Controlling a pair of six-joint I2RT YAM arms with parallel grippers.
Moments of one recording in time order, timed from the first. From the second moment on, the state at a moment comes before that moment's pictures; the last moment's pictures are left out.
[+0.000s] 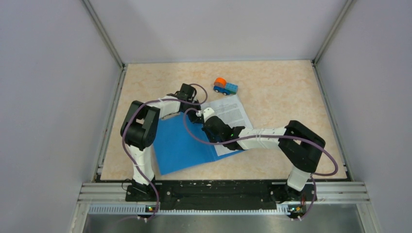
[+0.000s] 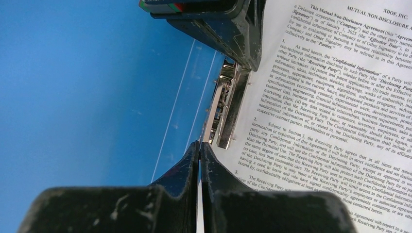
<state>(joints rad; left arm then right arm) -0.39 1.98 1.24 -0.37 0.43 -0.83 1.03 1.74 0.97 0.03 0.28 0.23</state>
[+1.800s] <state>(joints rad) -0.39 1.98 1.23 -0.35 0.44 -0.85 1.02 1.82 0.96 0.11 0.15 0.23</state>
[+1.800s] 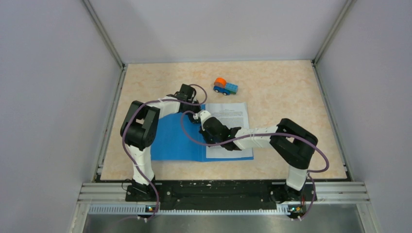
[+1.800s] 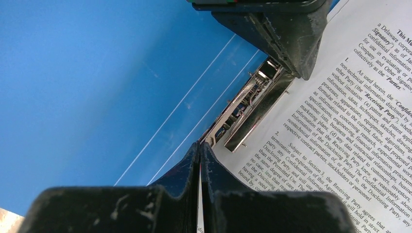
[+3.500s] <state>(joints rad) -0.28 1.55 1.37 -0.61 -0.01 -0.60 0.94 1.59 0.89 0.03 0.37 0.56</state>
